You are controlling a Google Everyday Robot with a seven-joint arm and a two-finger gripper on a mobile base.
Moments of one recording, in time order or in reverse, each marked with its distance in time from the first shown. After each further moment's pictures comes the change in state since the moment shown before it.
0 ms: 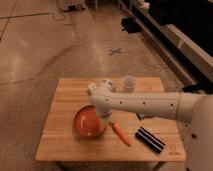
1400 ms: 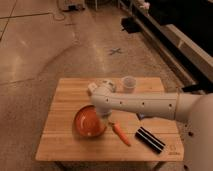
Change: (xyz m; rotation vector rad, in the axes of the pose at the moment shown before) arm 0.000 -0.006 0.010 0.008 -0.014 0.011
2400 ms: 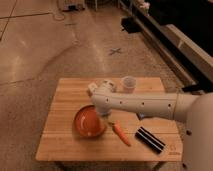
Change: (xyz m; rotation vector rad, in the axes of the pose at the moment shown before) arm 0.001 -0.005 0.006 0.005 -0.008 0.010
